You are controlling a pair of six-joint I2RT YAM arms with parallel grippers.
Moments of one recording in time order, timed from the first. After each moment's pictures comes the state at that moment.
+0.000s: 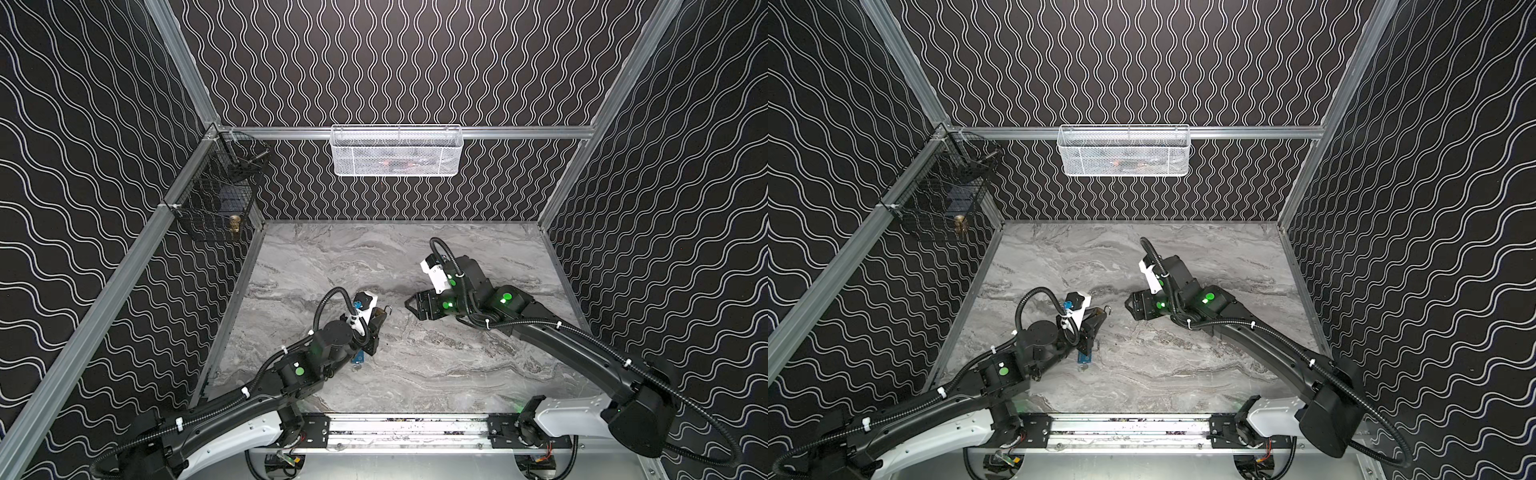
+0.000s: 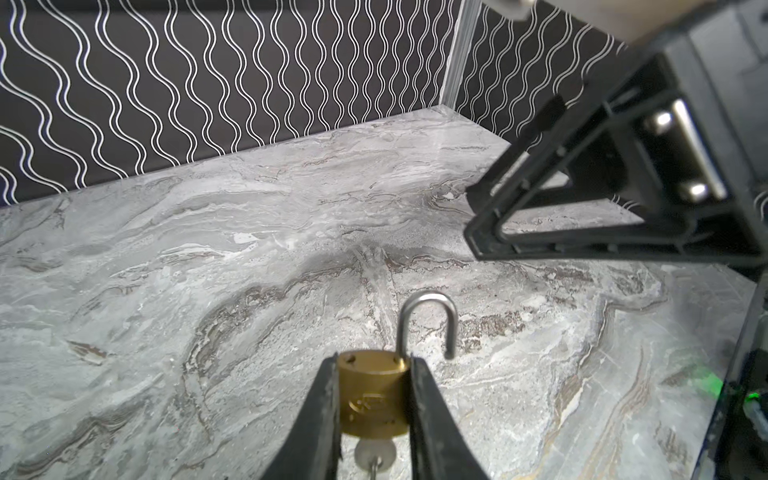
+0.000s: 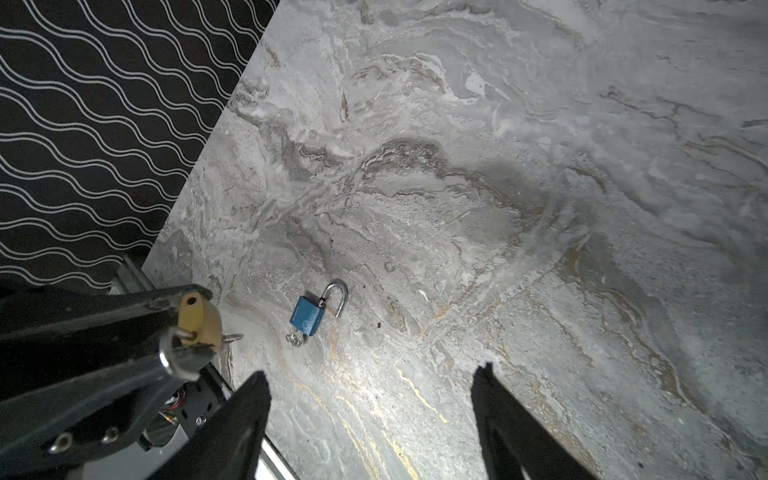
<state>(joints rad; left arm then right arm) -0.96 0.83 0.50 0.03 -0.32 -0.21 0.77 1.30 1.11 -0.54 -0.15 0.45</state>
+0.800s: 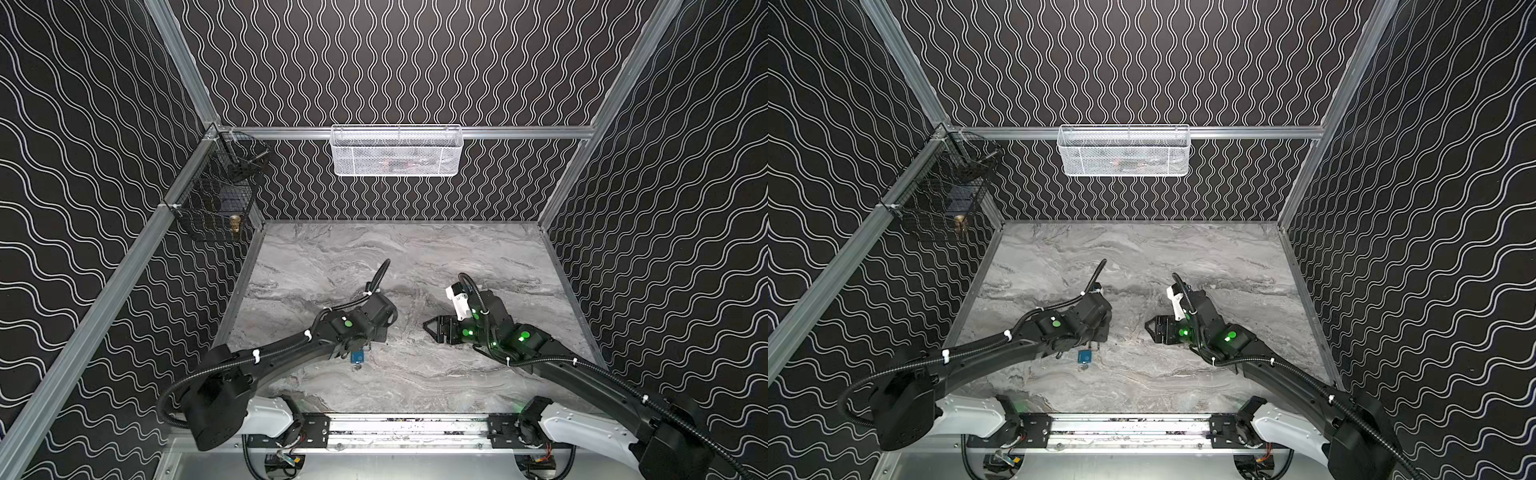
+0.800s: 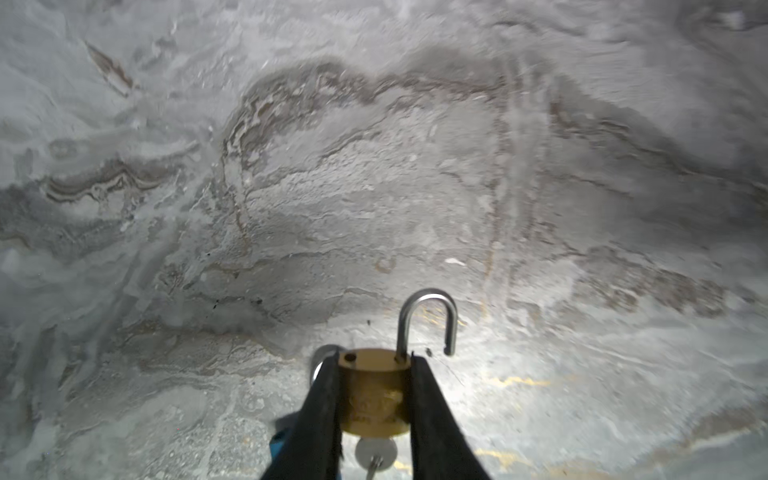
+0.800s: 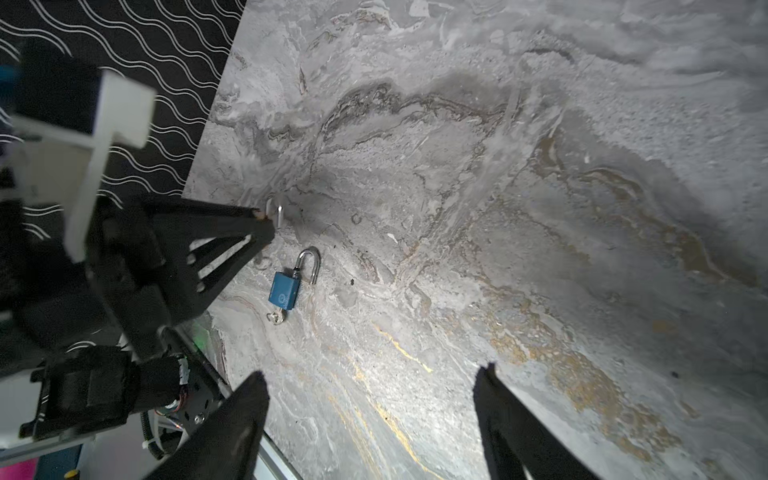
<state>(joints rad) -0.84 1.37 0.86 -0.52 -0.33 -0.63 0.71 1.05 0.64 -0.27 -0.23 0.61</state>
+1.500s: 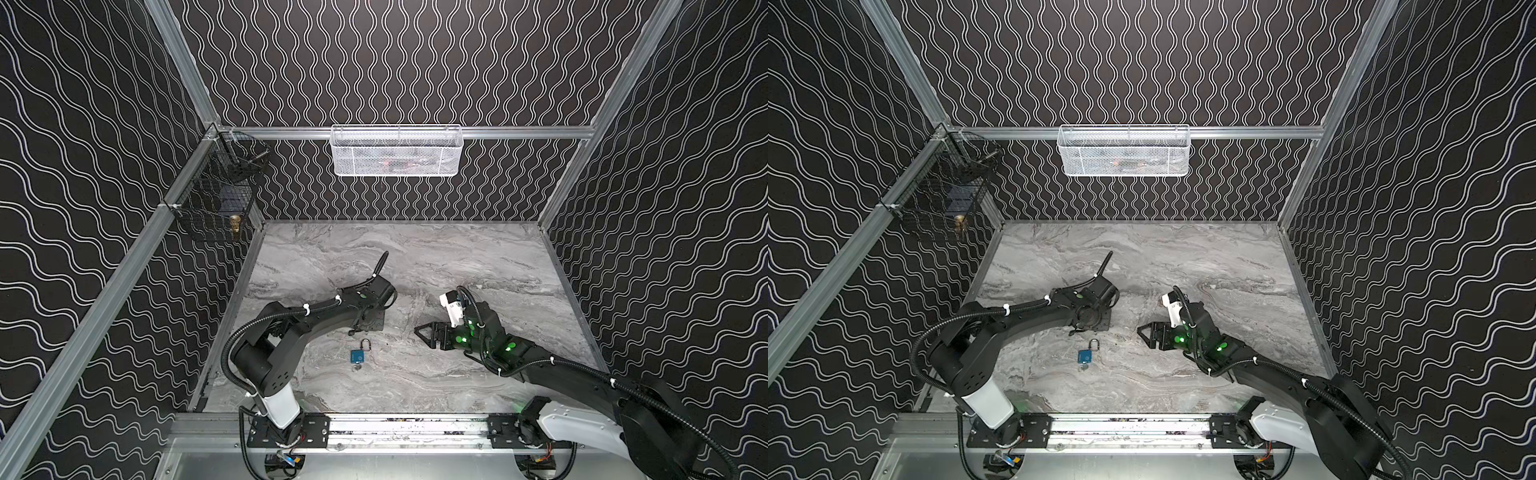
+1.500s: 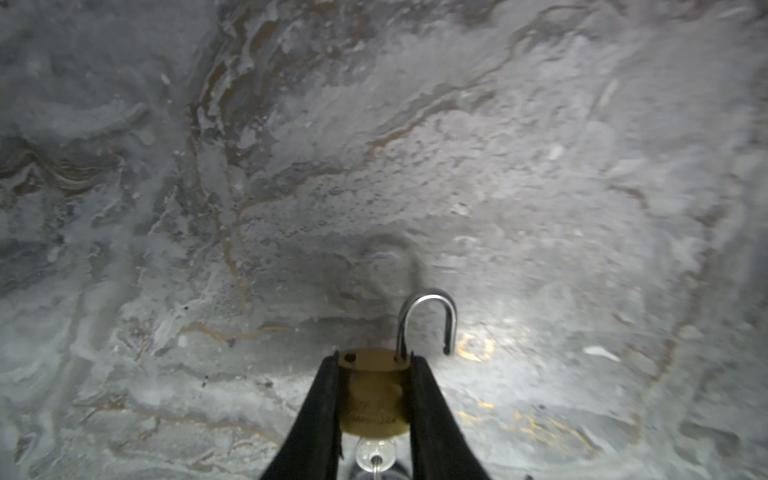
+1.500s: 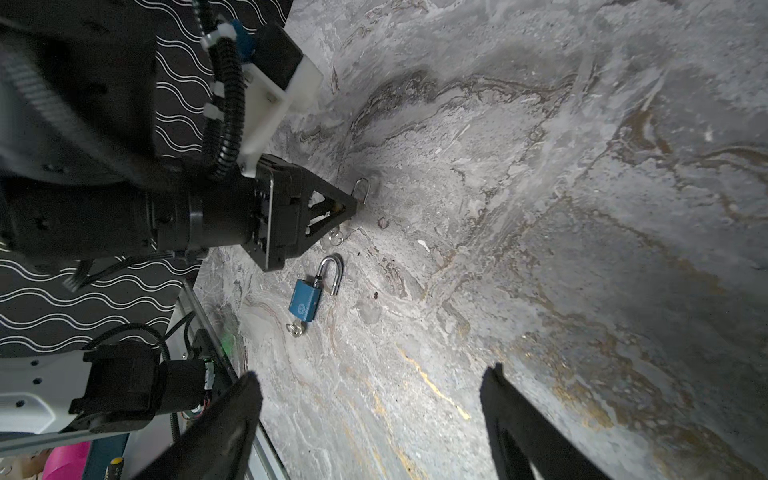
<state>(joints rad) -0.67 1.72 1.02 -0.58 -0.24 -0.54 0.71 1.14 0.46 0.12 -0.30 0.68</state>
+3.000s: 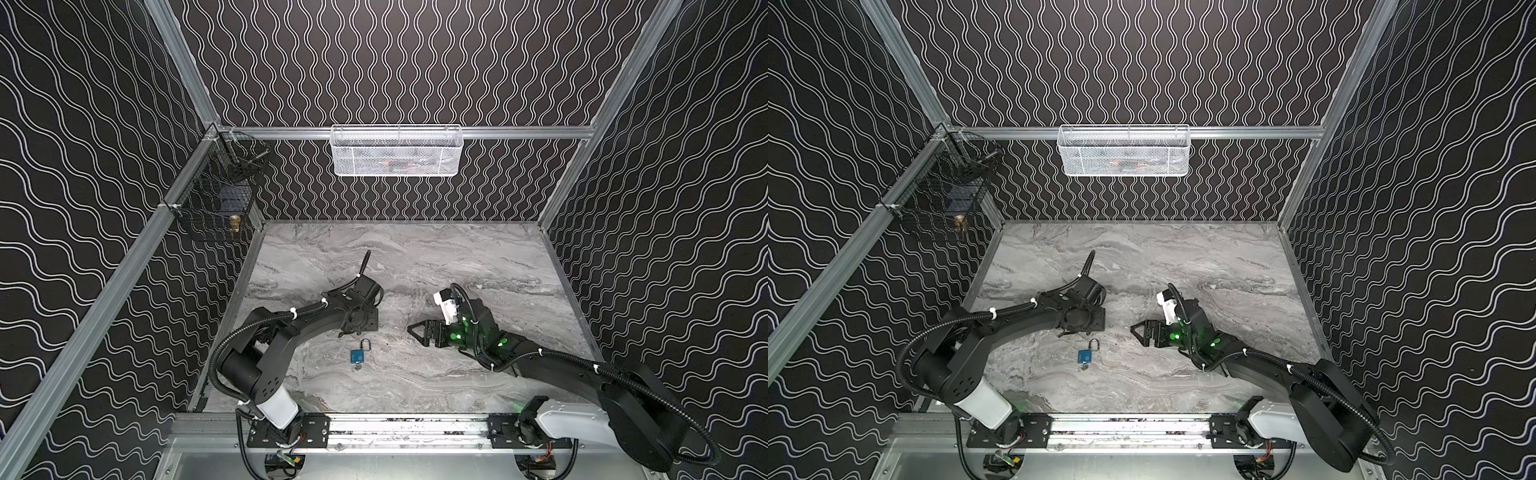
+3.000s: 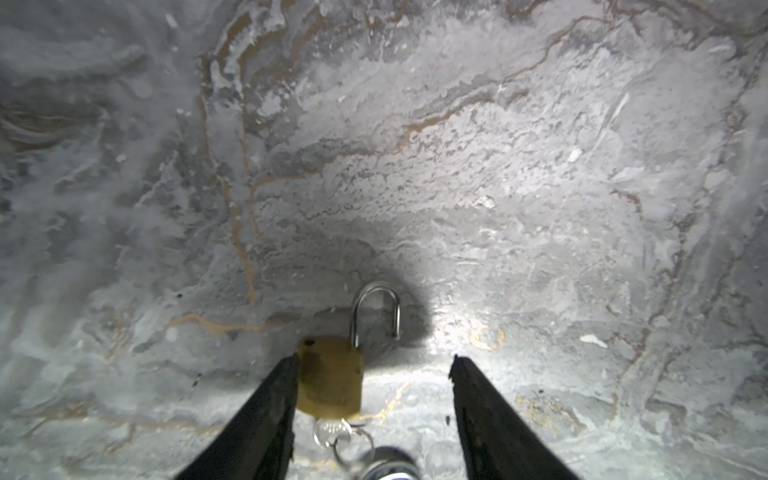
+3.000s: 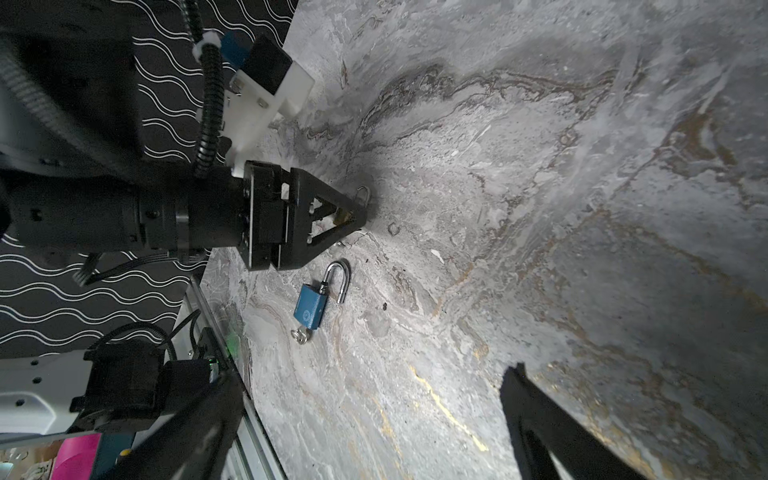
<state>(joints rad) -0.59 1.64 0.91 -0.48 -0.09 -0.57 0.71 1.24 0.49 0.20 -0.34 0.68</state>
